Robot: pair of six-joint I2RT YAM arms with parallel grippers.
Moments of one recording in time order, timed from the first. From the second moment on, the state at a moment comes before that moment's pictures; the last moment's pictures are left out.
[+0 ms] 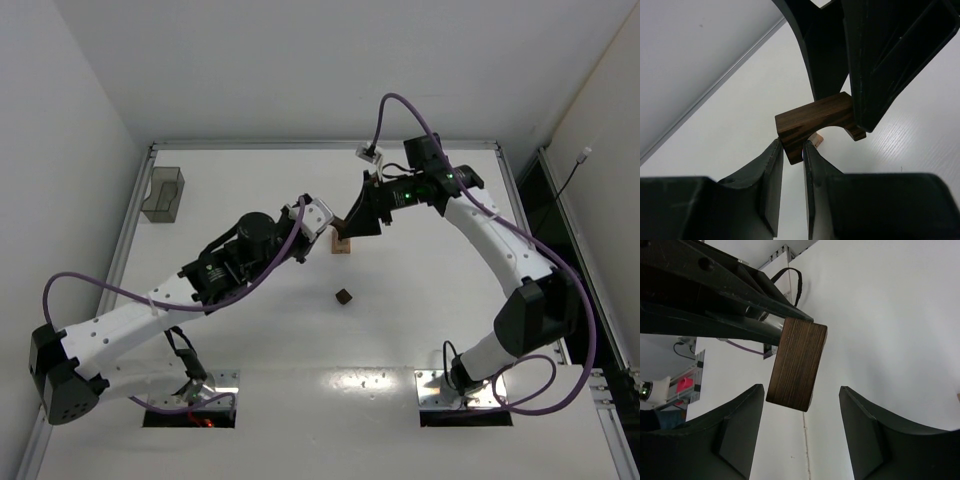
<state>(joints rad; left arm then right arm) -0.90 1.08 0.97 -0.04 -0.14 0.23 0.34 1.56 1.42 -0.68 -1.17 -0.16</state>
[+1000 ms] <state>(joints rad) -0.93 1.09 0.97 -0.03 -0.16 0.26 0.35 1.56 1.42 -0.68 -1.18 -0.12</state>
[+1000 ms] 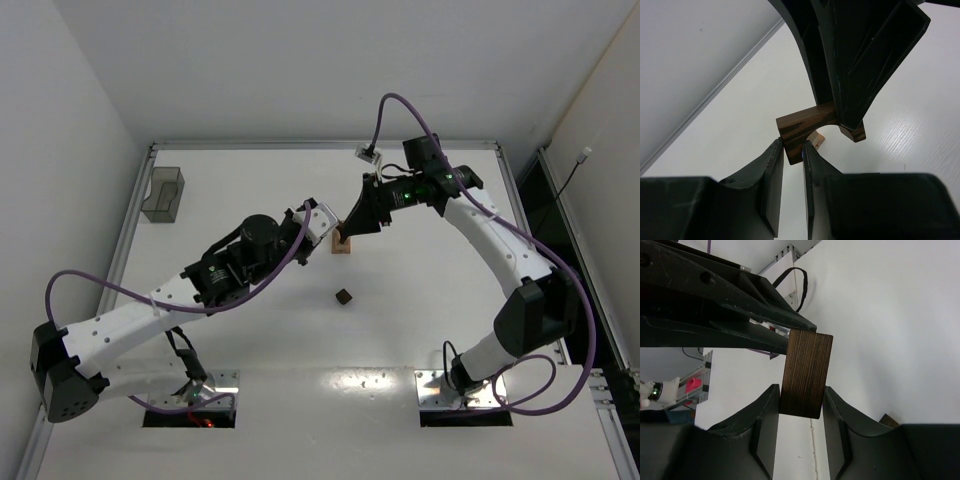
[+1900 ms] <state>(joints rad) -0.71 1.14 1.05 -0.23 -0.40 0.03 0.40 1.31 1.13 -0.62 -0.35 0.12</state>
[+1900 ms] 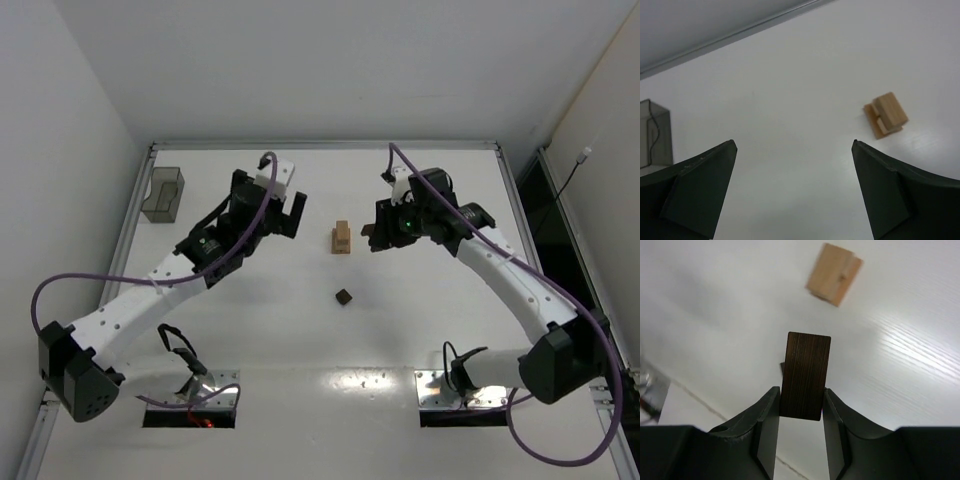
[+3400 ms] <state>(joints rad) -0.46 1.35 1.13 -0.40 -0.38 -0.25 0.66 1.76 1.29 -0.32 0.33 0.46</state>
